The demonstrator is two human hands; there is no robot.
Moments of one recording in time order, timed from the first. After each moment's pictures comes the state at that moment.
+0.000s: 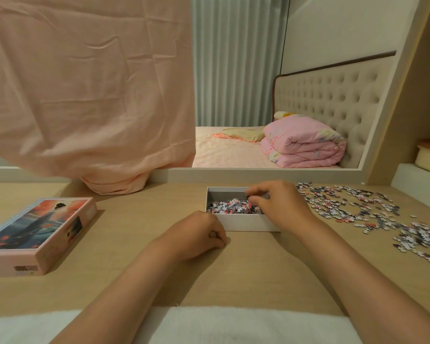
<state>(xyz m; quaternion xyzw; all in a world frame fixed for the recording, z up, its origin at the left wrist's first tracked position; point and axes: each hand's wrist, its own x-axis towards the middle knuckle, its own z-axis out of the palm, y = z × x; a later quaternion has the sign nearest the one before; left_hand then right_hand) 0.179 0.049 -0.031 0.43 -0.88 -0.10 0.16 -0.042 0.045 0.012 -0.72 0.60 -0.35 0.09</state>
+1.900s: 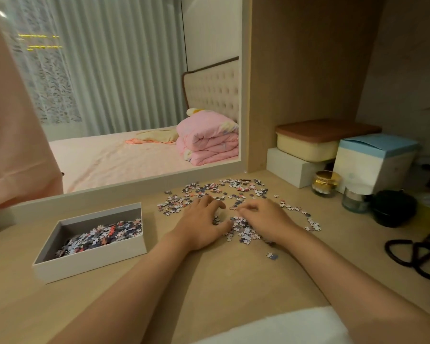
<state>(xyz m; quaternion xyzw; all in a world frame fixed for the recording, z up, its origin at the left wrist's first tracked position) -0.121 -0.012 -0.047 0.39 -0.90 -0.07 0.17 -0.298 0.073 -0.032 -0.58 0.72 -0.34 0.17</state>
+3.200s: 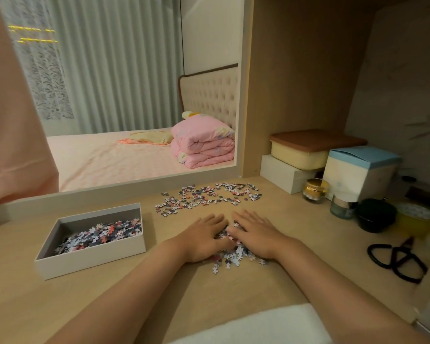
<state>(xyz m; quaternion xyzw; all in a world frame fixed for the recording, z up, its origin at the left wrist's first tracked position) -0.116 0.023 -0.035 0.34 -0.92 -0.17 0.01 -0.292 0.085 -0.043 -0.65 0.74 -0.09 0.15</state>
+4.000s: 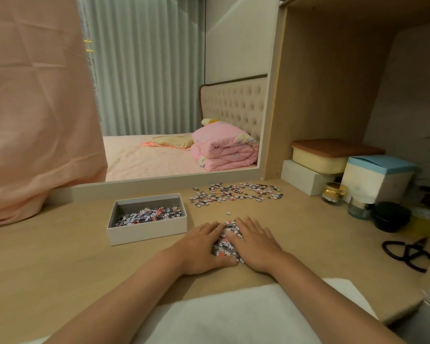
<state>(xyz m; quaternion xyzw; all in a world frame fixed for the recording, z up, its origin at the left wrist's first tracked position) -0.008 0.077 -0.044 0.38 -0.92 -0.13 0.06 -0.188 0.123 -0.052 -0.64 0.75 -0.11 0.12</state>
